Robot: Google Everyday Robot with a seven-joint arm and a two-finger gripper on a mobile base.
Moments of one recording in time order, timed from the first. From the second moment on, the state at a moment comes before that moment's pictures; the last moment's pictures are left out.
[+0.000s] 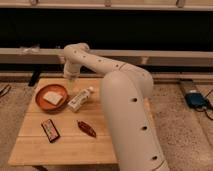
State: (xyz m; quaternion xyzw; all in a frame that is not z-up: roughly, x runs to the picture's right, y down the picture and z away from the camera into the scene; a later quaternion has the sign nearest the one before) arm -0.228 -0.029 0.874 -0.28 -0.24 -0.10 0.92
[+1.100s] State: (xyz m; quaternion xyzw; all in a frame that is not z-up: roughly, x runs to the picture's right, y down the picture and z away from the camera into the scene) arm -0.218 0.006 0.928 -0.25 -0.15 -0.11 0.95
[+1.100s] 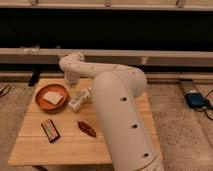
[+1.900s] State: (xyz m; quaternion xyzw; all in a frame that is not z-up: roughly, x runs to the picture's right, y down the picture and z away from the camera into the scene) arm -0.199 -0.012 0.936 -0.24 -0.14 -0.07 0.96
